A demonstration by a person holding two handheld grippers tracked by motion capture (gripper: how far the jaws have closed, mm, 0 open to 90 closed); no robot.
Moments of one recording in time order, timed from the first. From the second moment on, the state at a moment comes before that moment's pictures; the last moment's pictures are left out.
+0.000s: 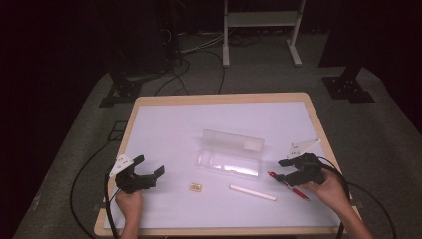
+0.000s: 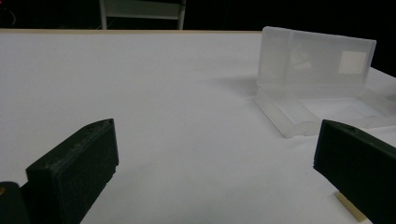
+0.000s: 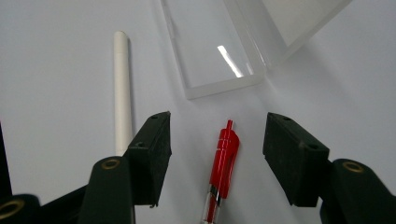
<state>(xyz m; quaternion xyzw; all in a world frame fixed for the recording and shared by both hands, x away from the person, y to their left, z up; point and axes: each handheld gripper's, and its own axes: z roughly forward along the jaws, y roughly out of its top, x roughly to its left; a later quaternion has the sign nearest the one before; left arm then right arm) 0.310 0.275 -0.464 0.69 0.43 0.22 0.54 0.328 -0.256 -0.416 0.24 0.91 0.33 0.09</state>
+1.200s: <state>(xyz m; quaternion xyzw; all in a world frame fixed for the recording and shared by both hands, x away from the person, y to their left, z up) 0.310 0.275 -0.464 0.69 0.43 0.22 0.54 0.311 -0.277 -0.444 0.27 0.90 0.33 0.07</state>
